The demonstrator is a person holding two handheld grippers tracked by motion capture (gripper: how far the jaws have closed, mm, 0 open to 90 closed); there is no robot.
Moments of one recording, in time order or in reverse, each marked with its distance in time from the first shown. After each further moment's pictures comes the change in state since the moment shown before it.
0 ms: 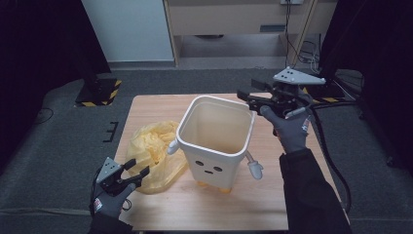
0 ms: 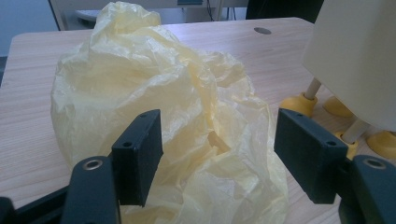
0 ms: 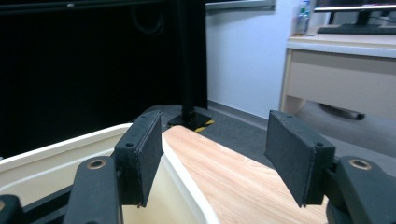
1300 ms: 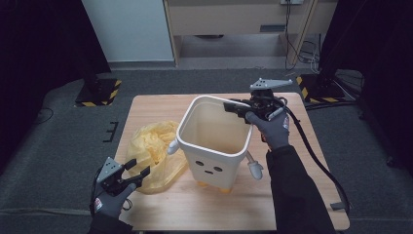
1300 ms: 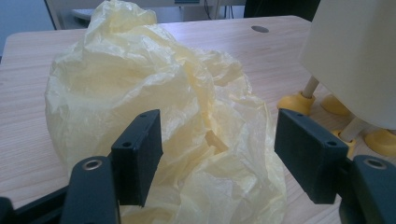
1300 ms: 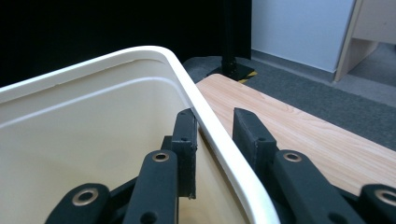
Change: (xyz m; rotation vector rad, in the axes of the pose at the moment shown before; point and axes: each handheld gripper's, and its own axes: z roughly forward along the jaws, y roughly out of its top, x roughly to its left) left arm 0.000 0.000 0.001 0.007 -0.011 0.005; right arm -0.011 -0.040 0.050 0.222 0.184 0.077
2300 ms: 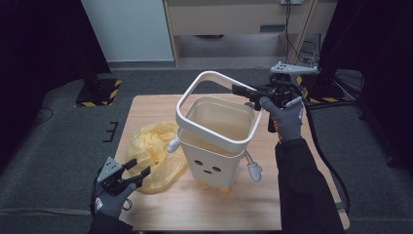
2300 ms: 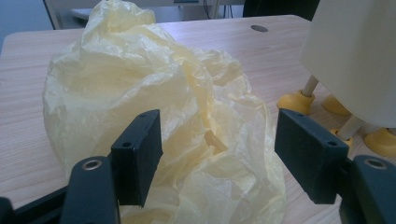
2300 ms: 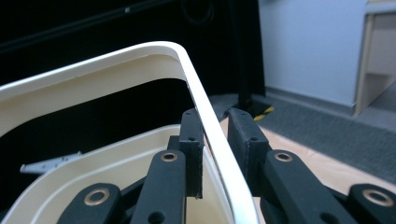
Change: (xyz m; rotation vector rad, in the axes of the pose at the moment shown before) left arm 0.000 0.000 0.001 0.002 -0.002 0.002; right arm -0.001 0.034 -0.041 -0.177 0.064 0.043
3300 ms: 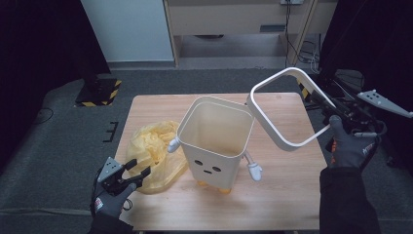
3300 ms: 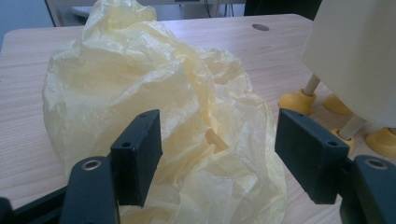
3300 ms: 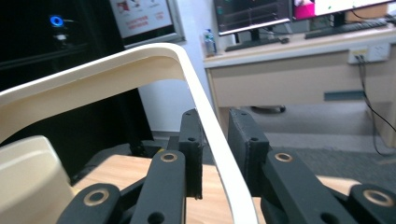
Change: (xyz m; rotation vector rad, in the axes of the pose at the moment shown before) left arm 0.000 -0.001 0.001 0.004 0.004 -0.007; right arm -0.040 -0.054 -0.152 -0.248 -0.518 0.039
